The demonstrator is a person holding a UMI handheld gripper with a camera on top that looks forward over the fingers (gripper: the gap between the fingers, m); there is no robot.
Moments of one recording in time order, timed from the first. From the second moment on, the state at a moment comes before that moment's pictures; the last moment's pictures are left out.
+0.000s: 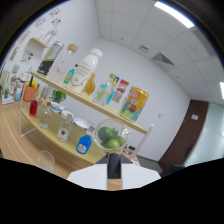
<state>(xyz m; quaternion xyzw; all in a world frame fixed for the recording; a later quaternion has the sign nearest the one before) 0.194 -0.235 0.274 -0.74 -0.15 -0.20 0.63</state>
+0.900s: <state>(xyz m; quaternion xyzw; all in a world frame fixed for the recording) 0.279 -0.266 0.001 -0.93 0.04 -0.01 0.36</state>
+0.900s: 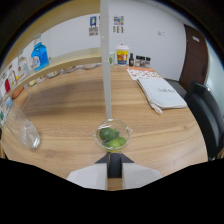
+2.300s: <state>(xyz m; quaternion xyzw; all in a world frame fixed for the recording) 0.035 -0.233 0.208 -0.84 0.00 0.03 0.54</state>
